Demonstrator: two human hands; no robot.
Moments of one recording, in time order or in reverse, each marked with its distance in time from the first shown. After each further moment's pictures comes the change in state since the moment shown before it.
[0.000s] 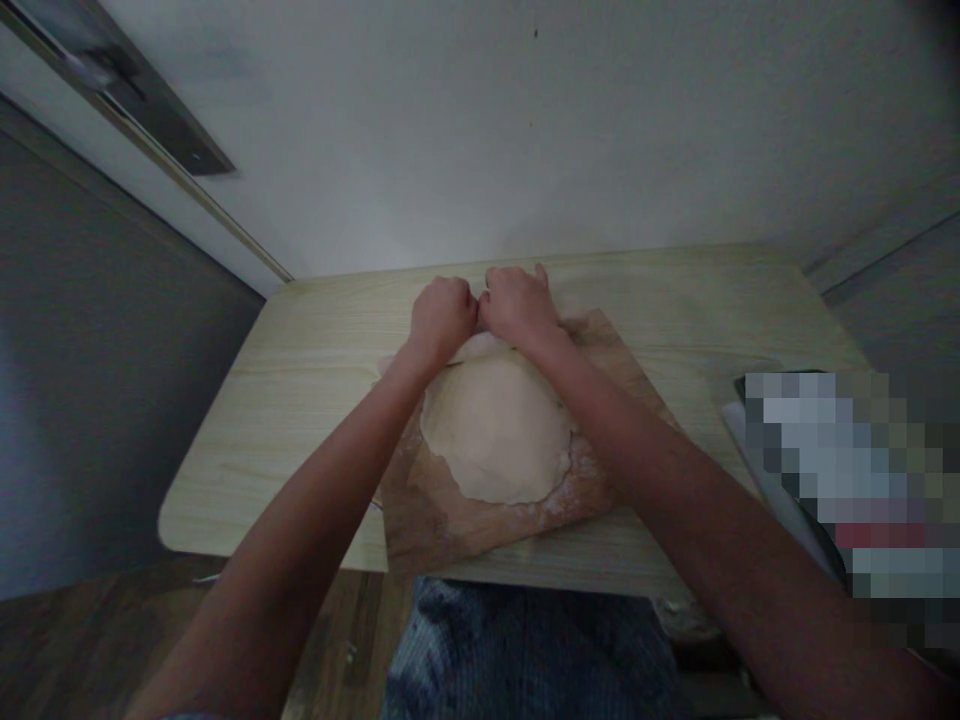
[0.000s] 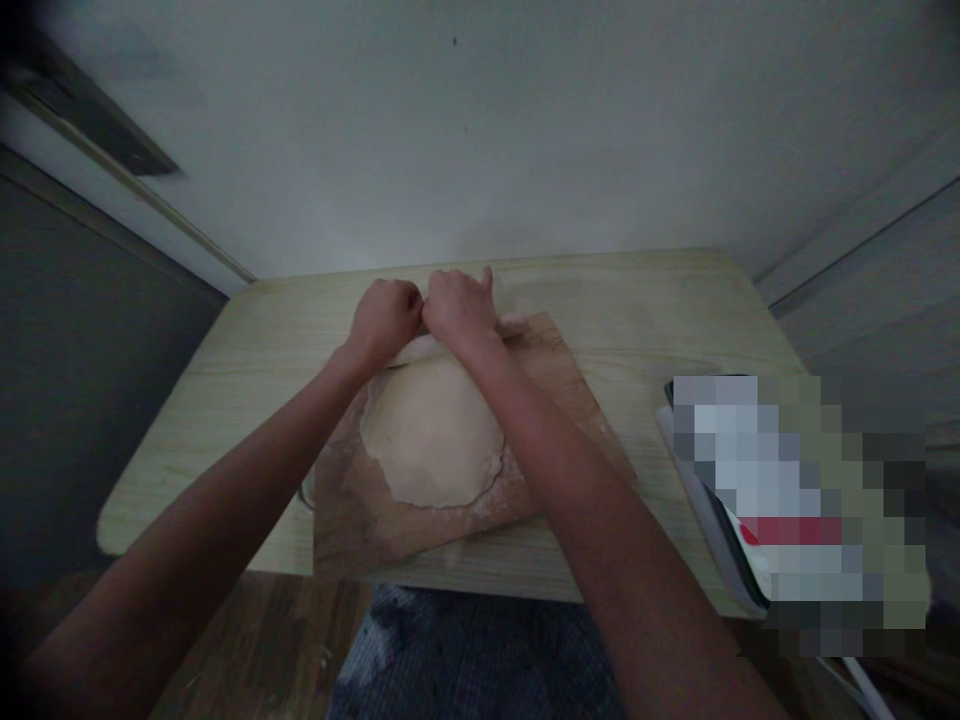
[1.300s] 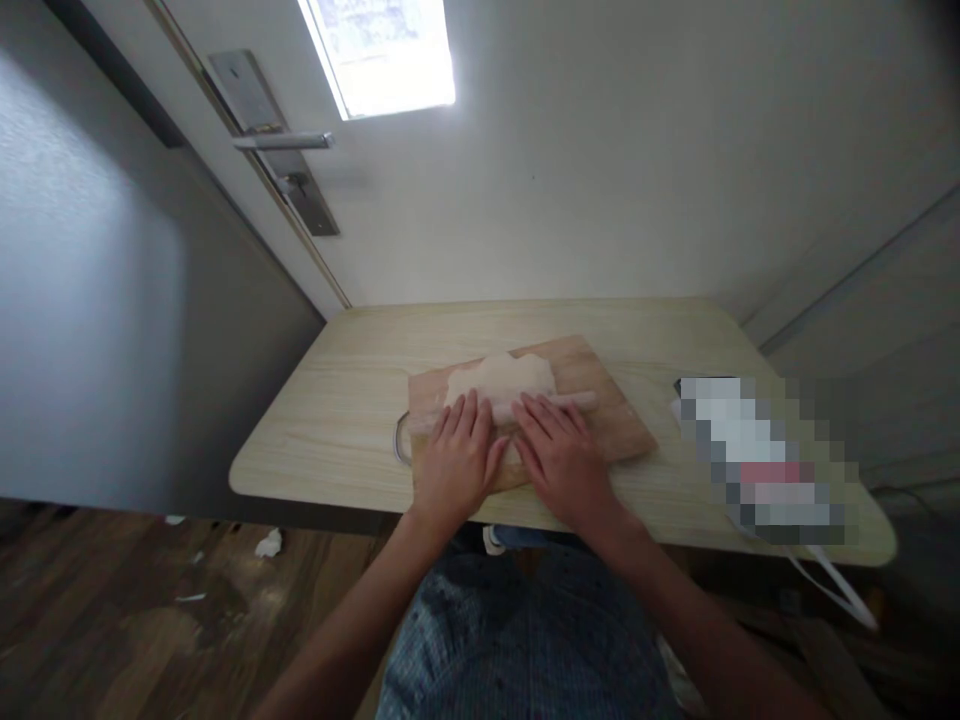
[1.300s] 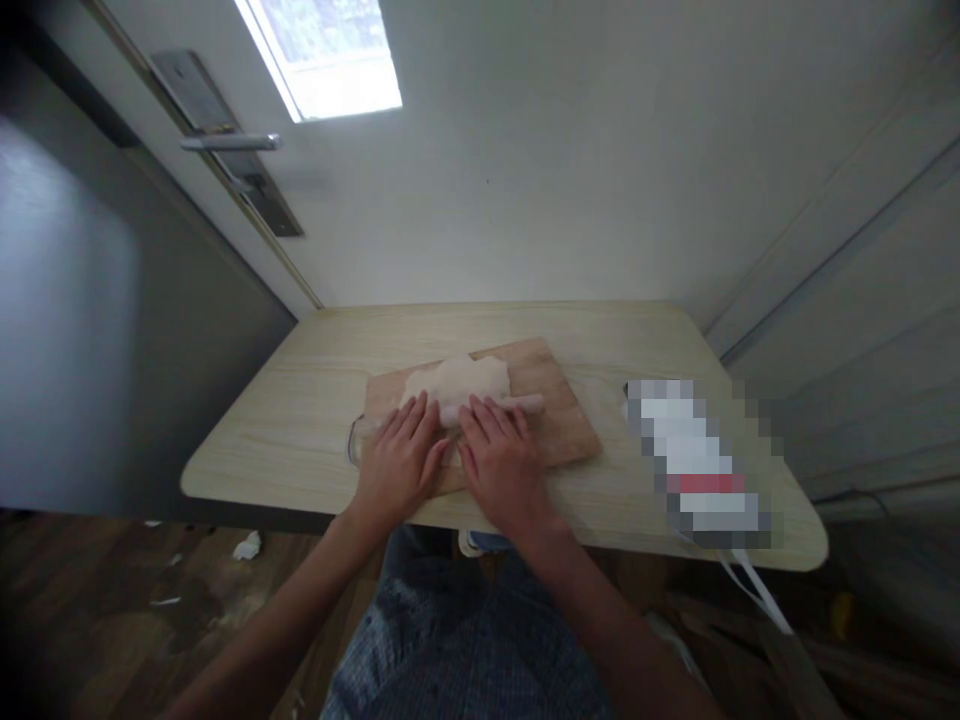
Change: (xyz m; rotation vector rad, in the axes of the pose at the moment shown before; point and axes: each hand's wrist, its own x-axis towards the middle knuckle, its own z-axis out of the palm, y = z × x) left_hand -0.201 0.027 -0.007 0.058 0.216 0.199; right_hand -0.201 -0.002 -0.028 0.078 0.147 -0.250
